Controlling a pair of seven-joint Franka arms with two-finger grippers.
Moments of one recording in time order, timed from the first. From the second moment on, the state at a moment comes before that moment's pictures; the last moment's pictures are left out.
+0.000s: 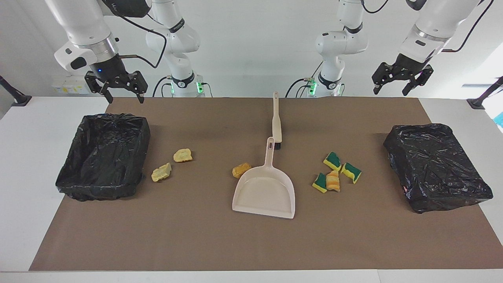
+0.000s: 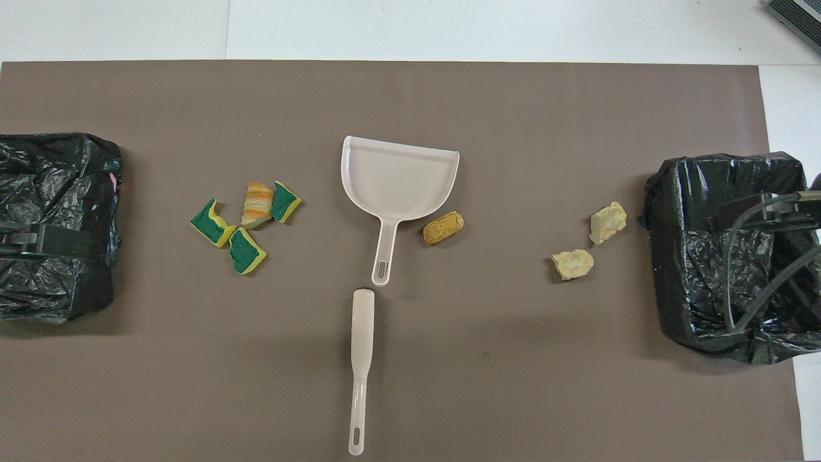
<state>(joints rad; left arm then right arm) 0.02 -0.15 -0.09 -1.67 -0.04 1.53 0.02 -0.03 -0.05 0.01 -1.60 -0.01 1.55 0.00</state>
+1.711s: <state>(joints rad) 0.02 -0.15 -0.08 -1.68 -0.04 1.53 0.01 -0.03 -0.05 0.01 -1.62 0.04 1.55 0.09</state>
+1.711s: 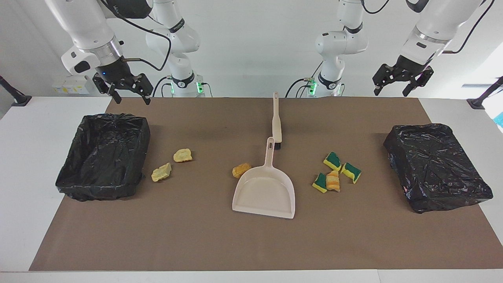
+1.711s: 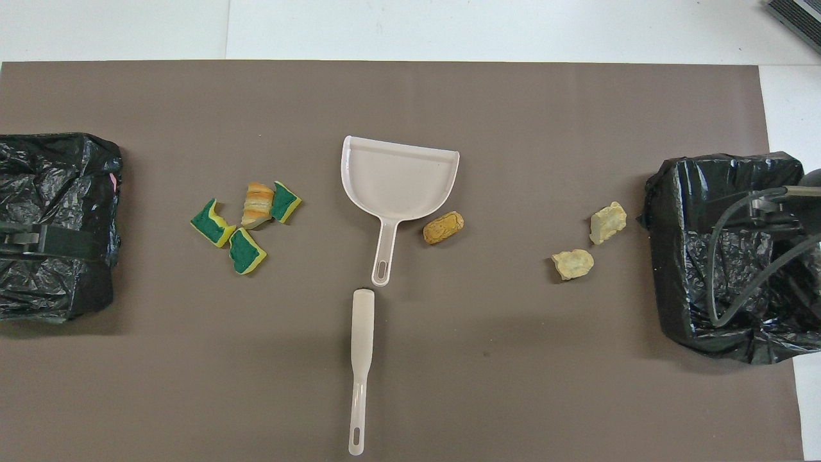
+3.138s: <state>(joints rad) -0.28 -0.19 -0.12 -2.05 -0.10 1.83 -0.26 0.00 -0.06 0.02 -1.77 0.04 1.65 0.08</state>
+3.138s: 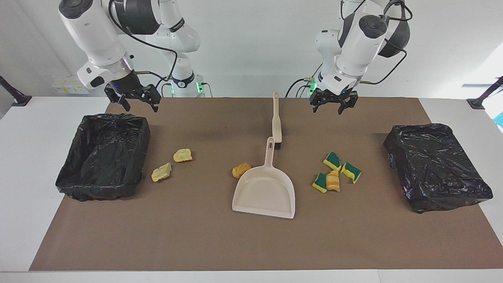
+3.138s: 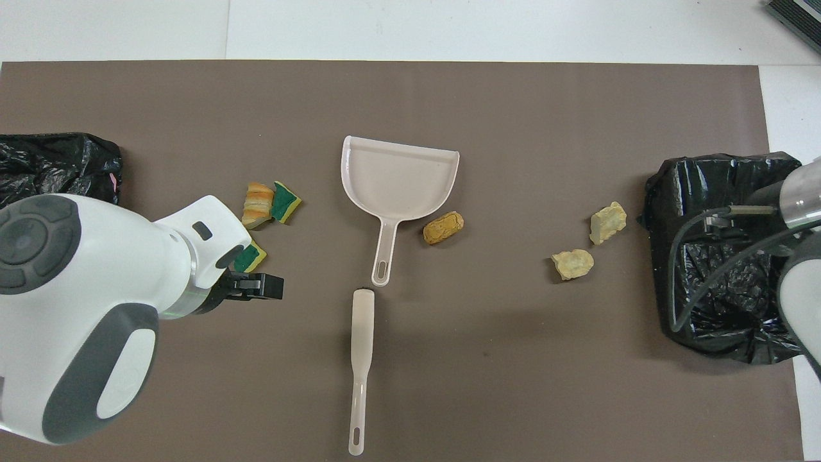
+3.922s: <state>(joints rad) -0.68 -0.19 -0.12 -2.42 -0.11 2.17 -0.59 0.30 0.18 0.02 -1.74 0.03 1.92 0.33</state>
